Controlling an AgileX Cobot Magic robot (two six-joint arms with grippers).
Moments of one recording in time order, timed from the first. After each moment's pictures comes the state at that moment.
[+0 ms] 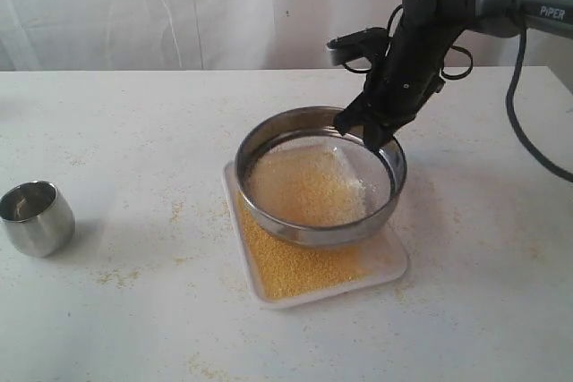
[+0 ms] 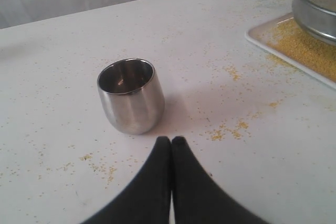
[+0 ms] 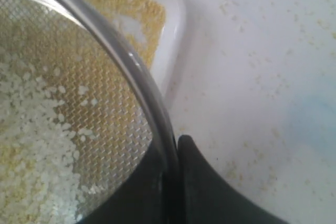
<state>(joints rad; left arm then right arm) -0.05 0.01 0.02 -0.16 0.34 0.26 0.30 2.15 -1.80 0.11 1.07 -0.36</state>
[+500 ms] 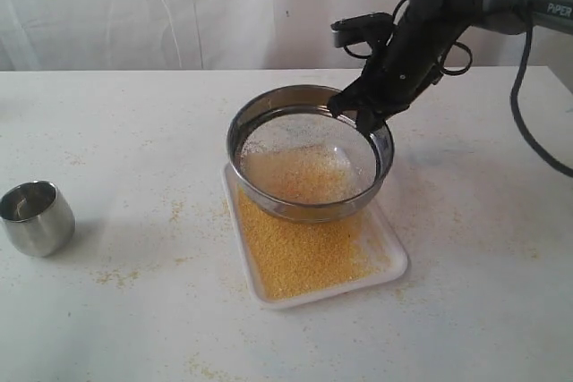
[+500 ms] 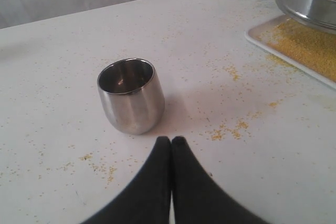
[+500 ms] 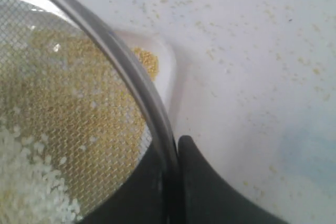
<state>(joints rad) -0.05 0.01 0.02 -0.16 0.34 0.26 0.28 2.15 -1.81 0.16 0.95 -0.28</state>
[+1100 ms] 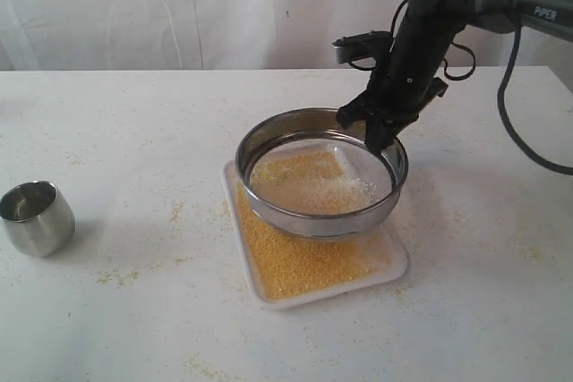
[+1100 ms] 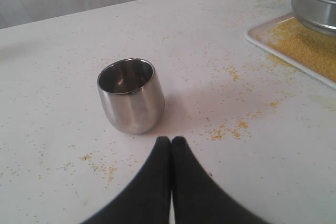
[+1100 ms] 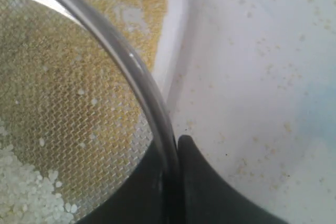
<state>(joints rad) -0.05 0.01 0.02 -0.16 0.34 0.26 0.27 2.21 -1.91 0.17 1.20 -0.37</state>
